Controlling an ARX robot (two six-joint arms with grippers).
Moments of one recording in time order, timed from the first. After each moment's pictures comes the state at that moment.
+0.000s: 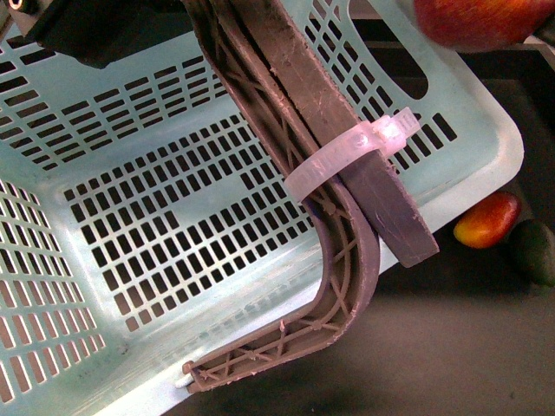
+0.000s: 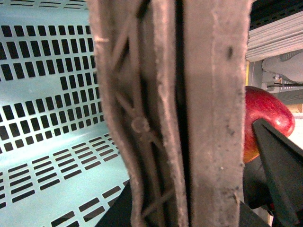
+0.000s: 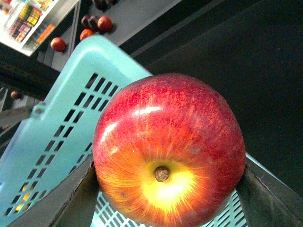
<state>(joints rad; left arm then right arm) -0.70 1.43 0.94 -0.13 -0.04 -0.96 0.42 1.22 0.54 0.29 0.18 0.80</state>
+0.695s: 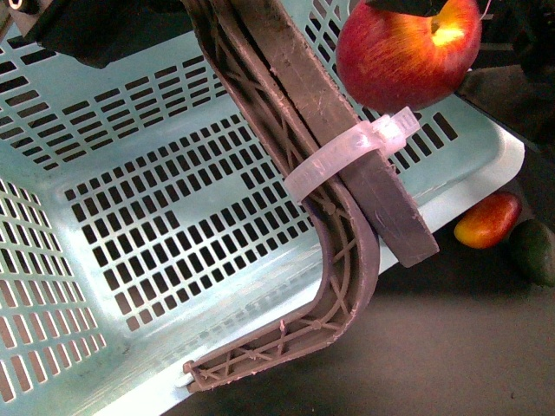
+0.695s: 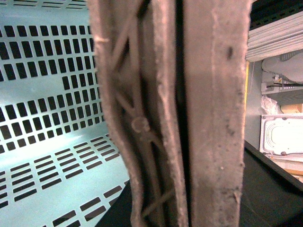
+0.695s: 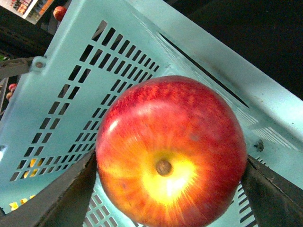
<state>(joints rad) -0.70 1.43 0.94 -0.13 -0.04 -0.96 0.47 1.25 0.53 0.26 0.17 0.84</state>
